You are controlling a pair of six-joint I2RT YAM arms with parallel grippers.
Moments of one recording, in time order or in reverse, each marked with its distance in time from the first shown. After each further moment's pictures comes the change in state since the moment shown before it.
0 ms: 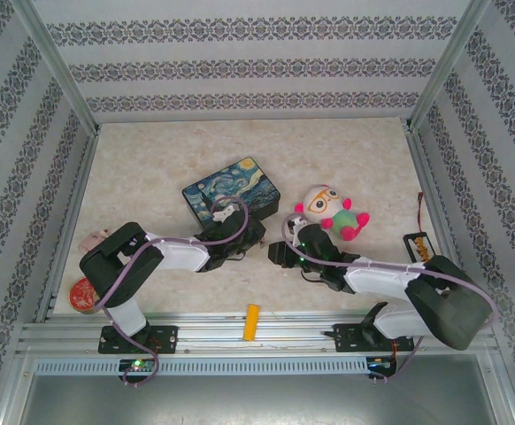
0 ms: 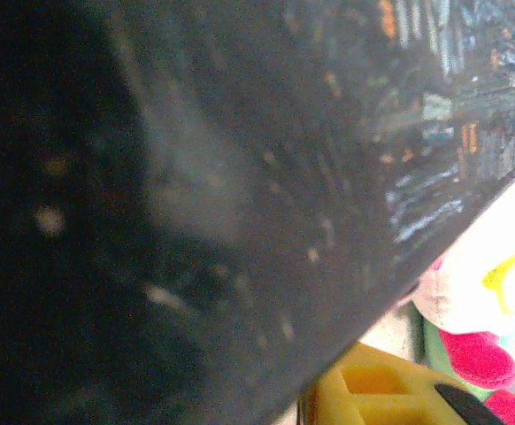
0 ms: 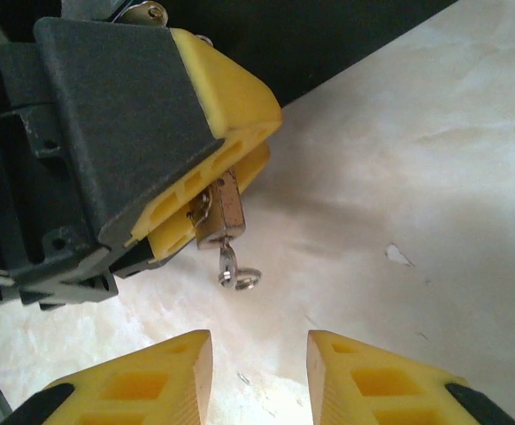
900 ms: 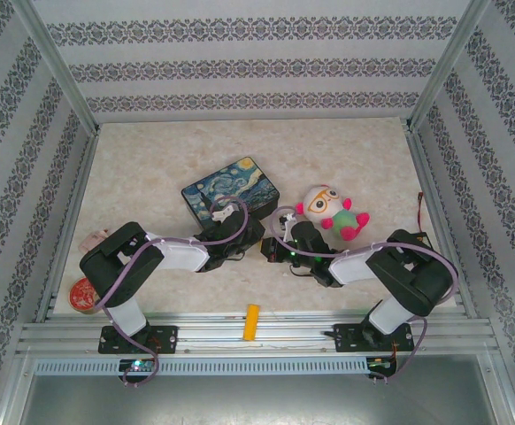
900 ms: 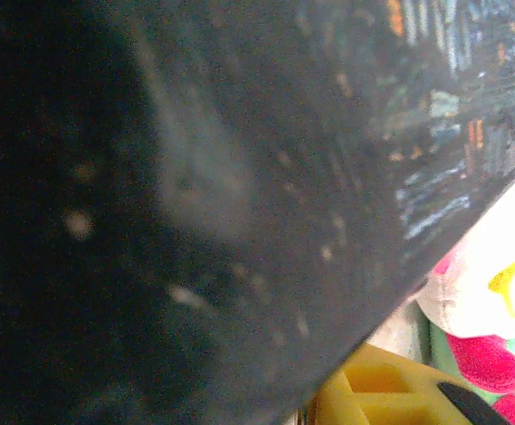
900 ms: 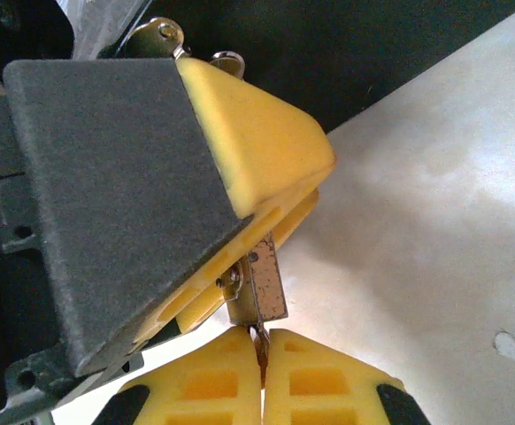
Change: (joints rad) left arm 0.002 0.000 -0.006 0.005 -0.011 0.018; right arm -0.021 0.251 0.024 0.328 -0.100 0.099
